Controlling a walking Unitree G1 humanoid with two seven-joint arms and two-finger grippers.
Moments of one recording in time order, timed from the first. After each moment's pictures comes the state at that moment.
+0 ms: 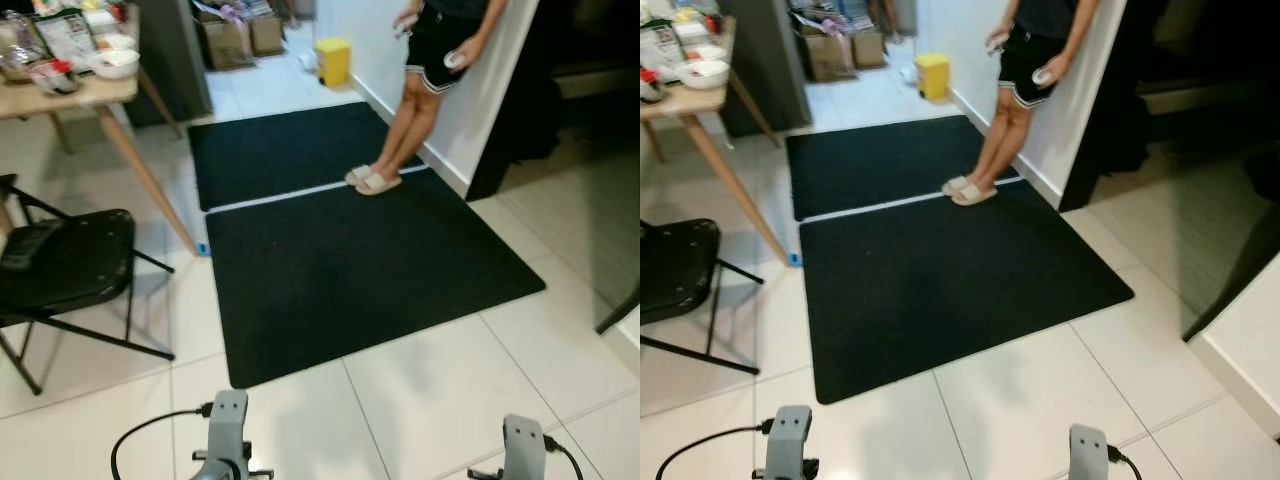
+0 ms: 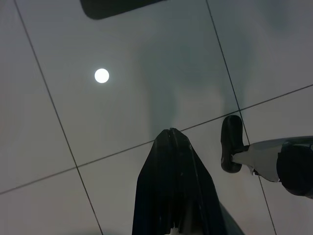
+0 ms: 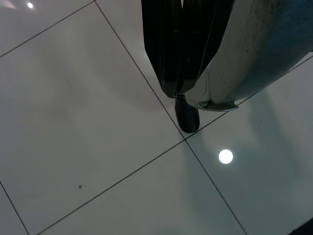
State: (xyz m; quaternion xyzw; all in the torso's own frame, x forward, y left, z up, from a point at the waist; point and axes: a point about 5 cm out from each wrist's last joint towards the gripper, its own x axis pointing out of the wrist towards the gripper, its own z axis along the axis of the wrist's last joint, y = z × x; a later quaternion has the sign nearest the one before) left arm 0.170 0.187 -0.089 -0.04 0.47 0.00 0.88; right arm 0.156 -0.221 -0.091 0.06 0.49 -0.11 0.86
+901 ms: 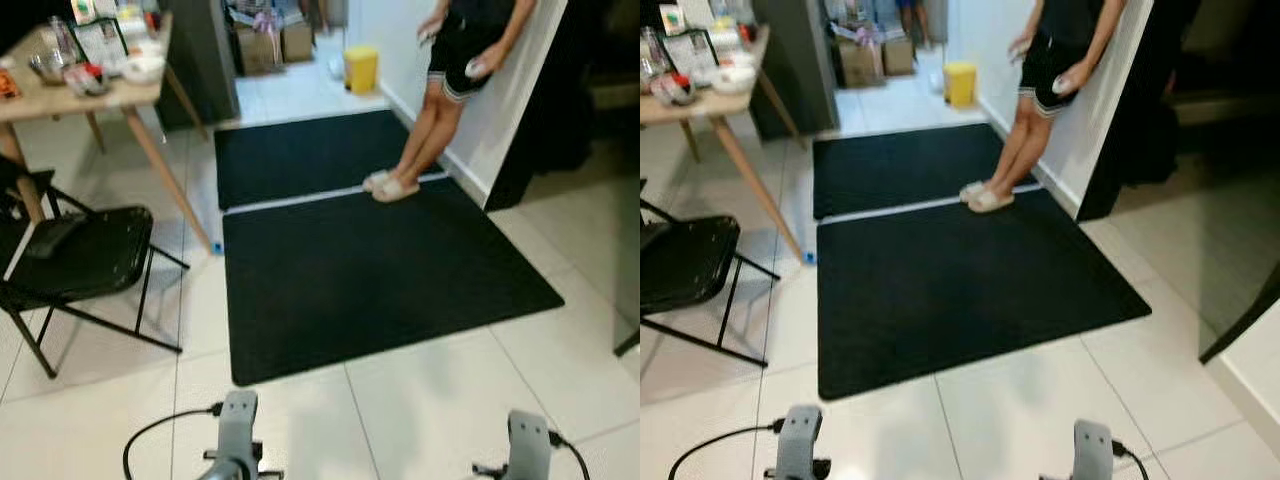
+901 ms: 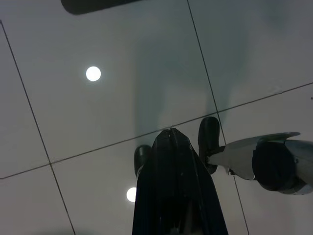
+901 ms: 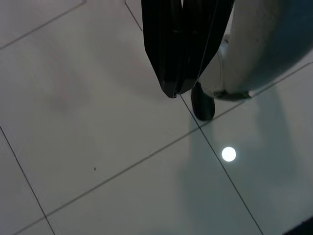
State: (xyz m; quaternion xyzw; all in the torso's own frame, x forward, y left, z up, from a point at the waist) left arm 0.171 0.179 -0.090 -0.05 0.47 -0.01 0.88; right arm 0.156 -0.223 -0.091 0.06 0.49 -0.11 0.86
